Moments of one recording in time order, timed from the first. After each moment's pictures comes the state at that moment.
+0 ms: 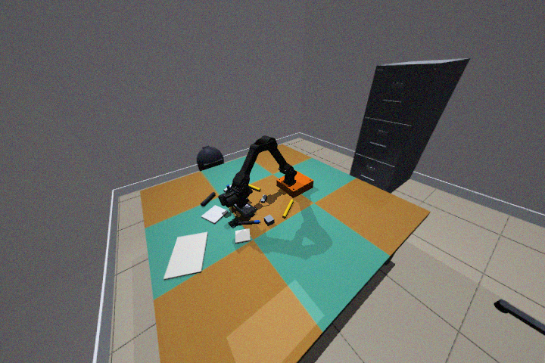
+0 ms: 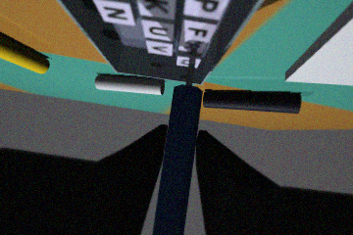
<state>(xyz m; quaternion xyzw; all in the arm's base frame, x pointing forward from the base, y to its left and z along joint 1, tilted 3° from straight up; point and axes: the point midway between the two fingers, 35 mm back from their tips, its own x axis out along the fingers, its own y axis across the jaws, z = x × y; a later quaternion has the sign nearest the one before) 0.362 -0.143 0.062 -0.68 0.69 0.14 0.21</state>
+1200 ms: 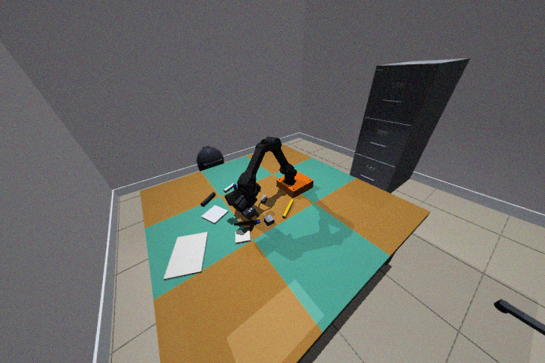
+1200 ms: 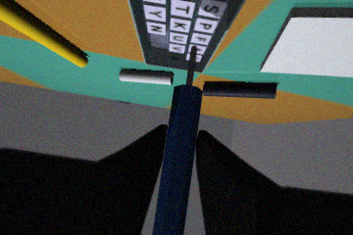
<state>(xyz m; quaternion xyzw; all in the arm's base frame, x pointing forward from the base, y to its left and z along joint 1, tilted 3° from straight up) 0.351 -0.073 0.096 -0.68 0.69 0.15 0.21</state>
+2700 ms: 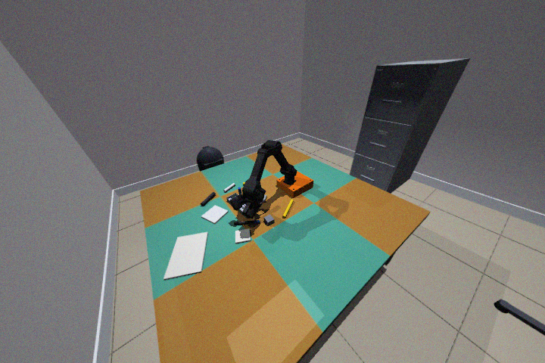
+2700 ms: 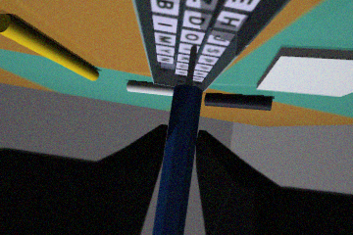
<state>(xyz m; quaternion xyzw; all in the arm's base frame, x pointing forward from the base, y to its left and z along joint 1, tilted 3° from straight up) 0.344 -0.044 0.077 -0.68 0.69 0.15 0.20</state>
